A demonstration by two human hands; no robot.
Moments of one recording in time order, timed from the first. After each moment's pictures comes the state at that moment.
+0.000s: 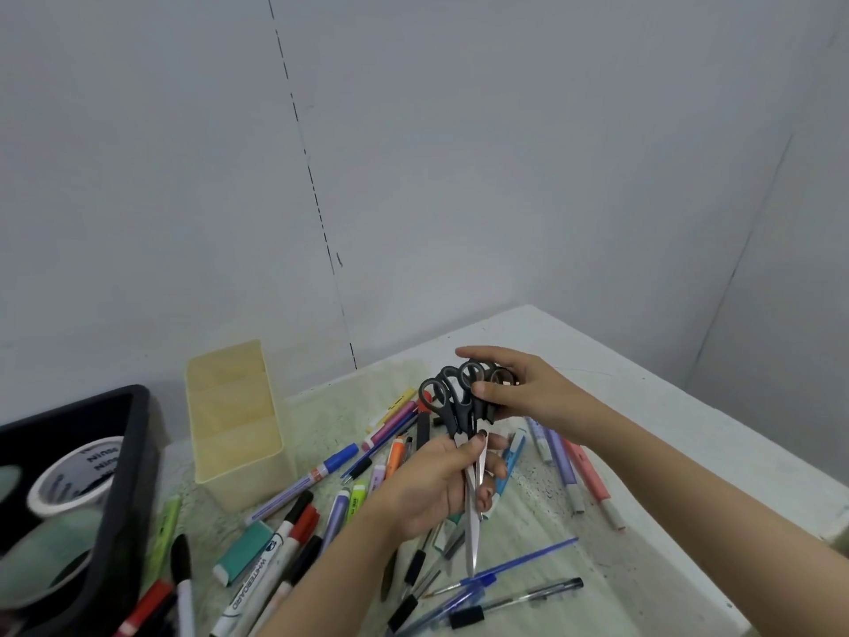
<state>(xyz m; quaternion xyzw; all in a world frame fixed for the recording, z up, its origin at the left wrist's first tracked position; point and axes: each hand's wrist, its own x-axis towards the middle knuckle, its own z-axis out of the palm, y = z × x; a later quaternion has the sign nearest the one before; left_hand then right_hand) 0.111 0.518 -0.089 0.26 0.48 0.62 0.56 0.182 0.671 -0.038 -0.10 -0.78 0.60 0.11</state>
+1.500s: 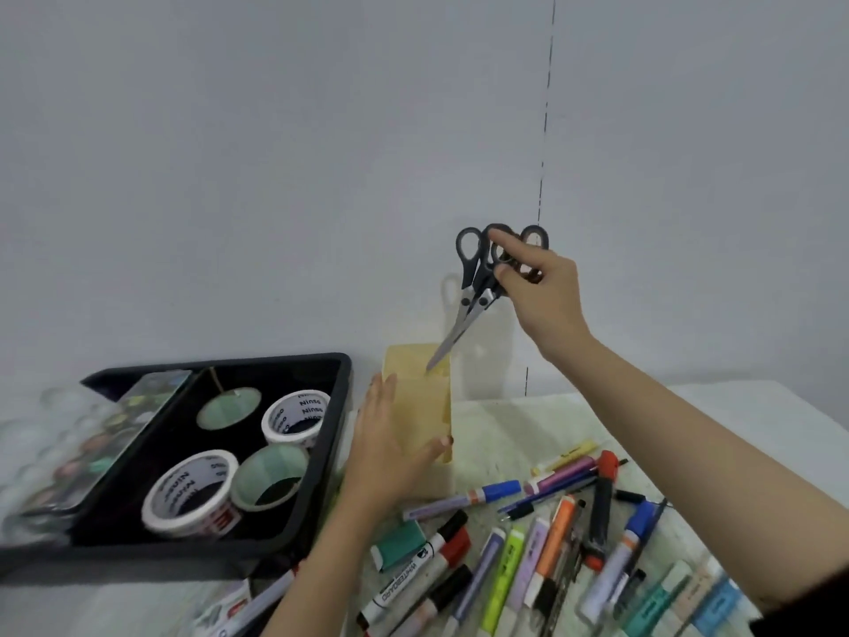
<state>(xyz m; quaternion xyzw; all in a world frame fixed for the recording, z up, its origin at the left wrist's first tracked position) -0.005 0.376 -0.081 0.13 0.90 0.41 -0.07 -0.025 0.568 0.037 0.03 -0.71 0.62 0.34</state>
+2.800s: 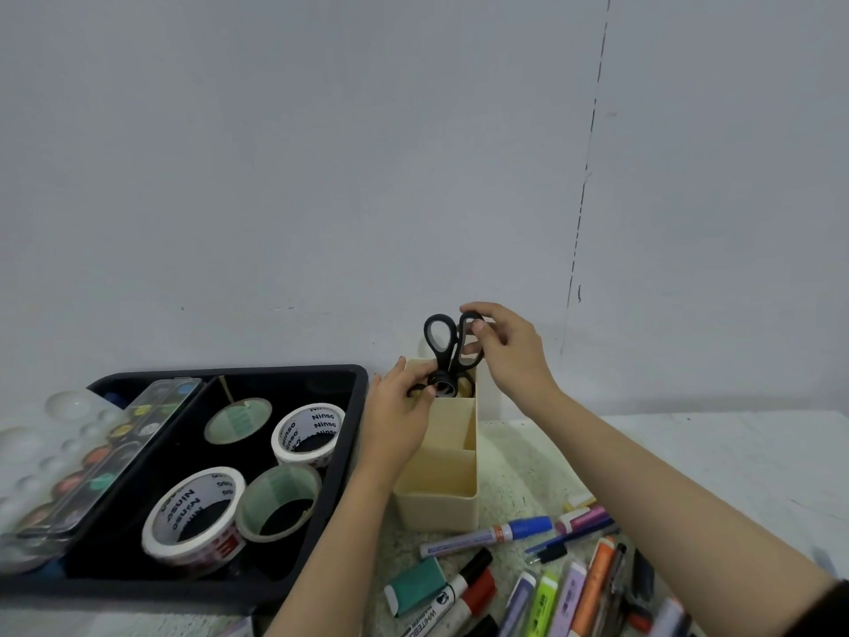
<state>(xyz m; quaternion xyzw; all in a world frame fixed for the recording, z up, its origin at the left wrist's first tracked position) -0.077 0.381 -0.072 0.17 0.82 0.52 -0.17 -0.076 0.533 -0.020 0.03 -0.76 0.61 0.23</state>
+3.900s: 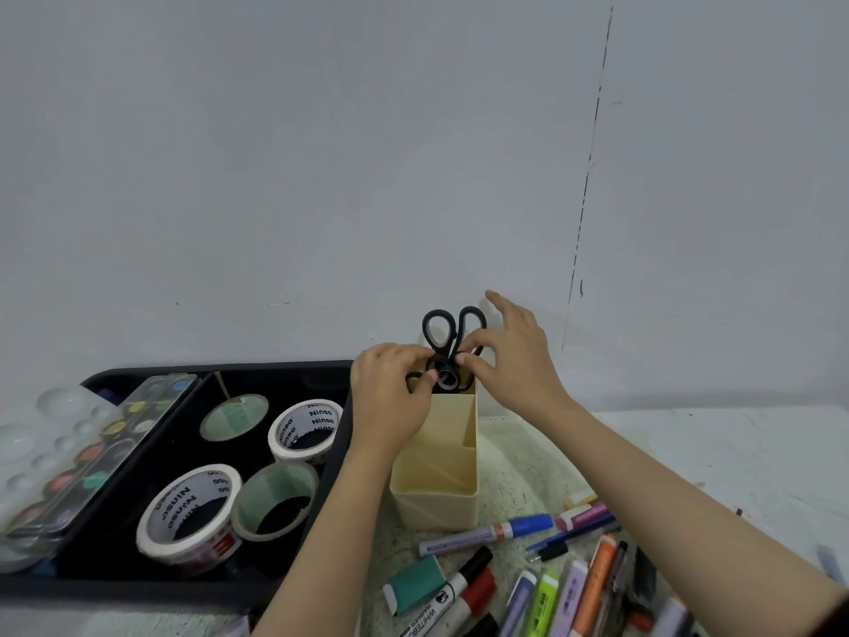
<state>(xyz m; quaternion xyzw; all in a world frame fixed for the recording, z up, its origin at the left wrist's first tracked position) -0.090 0.381 -0.059 0.17 0.89 0.34 -0.27 -0.070 0.543 -0.029 0.07 -0.93 0.28 0.25</state>
